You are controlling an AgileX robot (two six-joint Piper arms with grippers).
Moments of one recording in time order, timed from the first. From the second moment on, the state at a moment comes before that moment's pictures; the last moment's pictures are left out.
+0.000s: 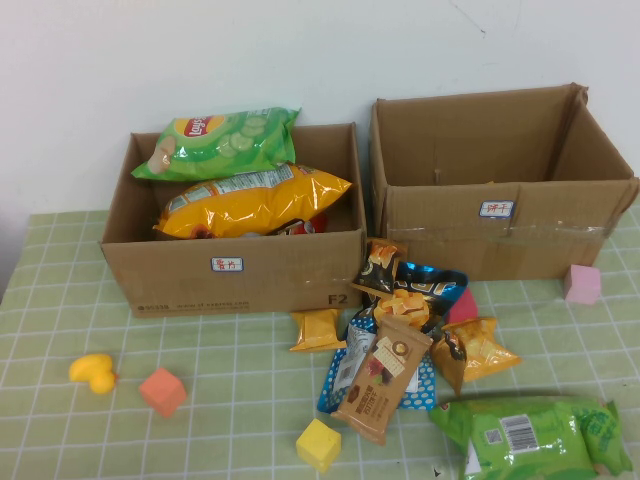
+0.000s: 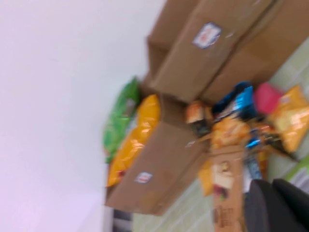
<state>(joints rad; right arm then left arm) -0.01 -0.01 0.03 0.87 0.44 0.21 0.04 -0.01 0.02 -0.03 0.35 0.03</state>
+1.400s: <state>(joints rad) 0.39 1.22 -1.05 0.10 1.13 -0.48 0.04 -0.01 0.02 -0.03 0.35 0.03</state>
